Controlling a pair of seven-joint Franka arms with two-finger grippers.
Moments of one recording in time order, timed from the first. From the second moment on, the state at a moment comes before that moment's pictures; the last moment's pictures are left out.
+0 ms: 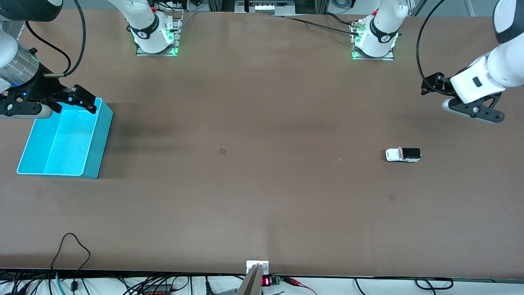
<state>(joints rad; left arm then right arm) -0.04 0.03 0.00 -1.73 0.01 1.49 0.35 0.02 0.00 0.06 -1.69 -0.01 1.72 0.10</state>
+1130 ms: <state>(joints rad) 0.08 0.32 0.01 -1.99 0.12 2.25 1.39 0.02 0.00 0.06 -1.69 -0.01 1.72 0.10</state>
